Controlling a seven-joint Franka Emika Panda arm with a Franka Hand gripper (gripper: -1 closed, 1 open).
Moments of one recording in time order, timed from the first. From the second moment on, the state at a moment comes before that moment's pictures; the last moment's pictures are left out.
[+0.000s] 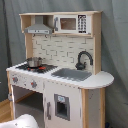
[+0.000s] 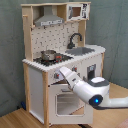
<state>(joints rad) -0.77 -1.41 1.57 -1.78 -0.26 2.31 0.34</state>
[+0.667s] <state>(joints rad) -0.75 -1.35 1.52 -1.81 -0.25 2.24 0.16</state>
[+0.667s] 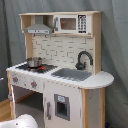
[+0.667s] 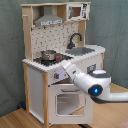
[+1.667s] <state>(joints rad) -0.68 -1.20 1.45 -1.92 -0.21 2.16 -0.11</state>
